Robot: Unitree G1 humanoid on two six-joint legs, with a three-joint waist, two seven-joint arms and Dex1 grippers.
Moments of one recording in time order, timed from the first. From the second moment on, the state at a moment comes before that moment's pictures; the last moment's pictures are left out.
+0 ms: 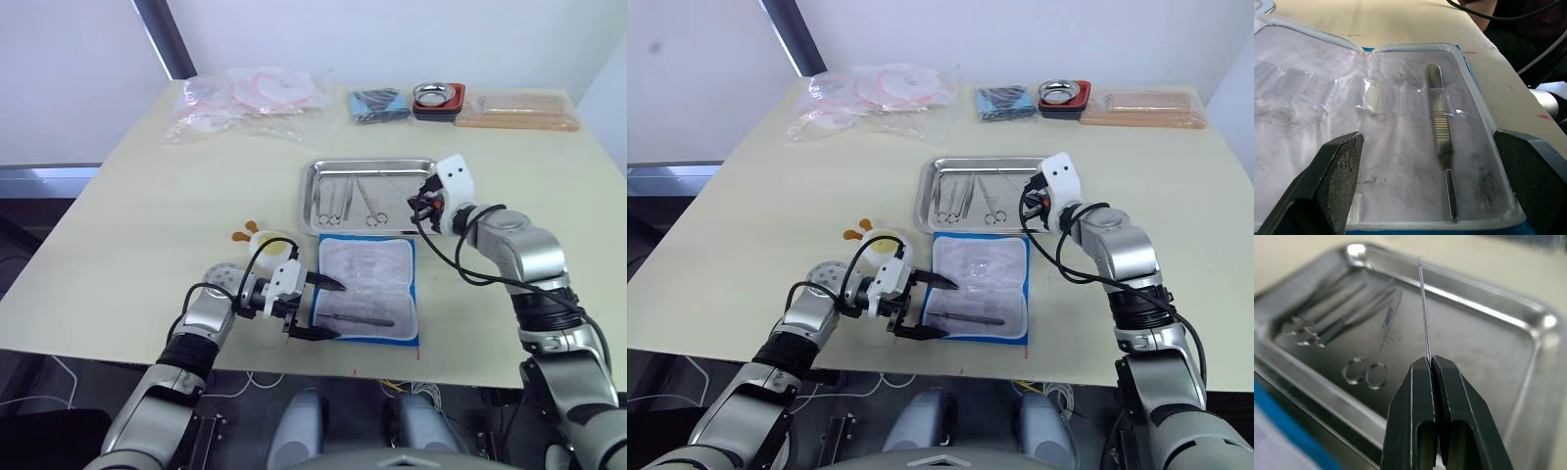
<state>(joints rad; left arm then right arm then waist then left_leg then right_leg) -0.43 0.50 -0.25 0.45 -0.26 -0.20 -1.51 -0.68 -0.35 0.08 0.08 0.23 0.83 0.42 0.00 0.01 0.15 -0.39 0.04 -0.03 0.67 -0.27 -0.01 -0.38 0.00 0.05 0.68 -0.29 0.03</state>
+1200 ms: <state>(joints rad) -0.40 0.51 -0.24 0.40 -0.26 -0.16 -1.49 -0.64 -0.27 -0.03 0.09 0.26 0.68 0.46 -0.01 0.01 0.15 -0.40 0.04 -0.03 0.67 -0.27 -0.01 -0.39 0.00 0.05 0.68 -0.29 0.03</state>
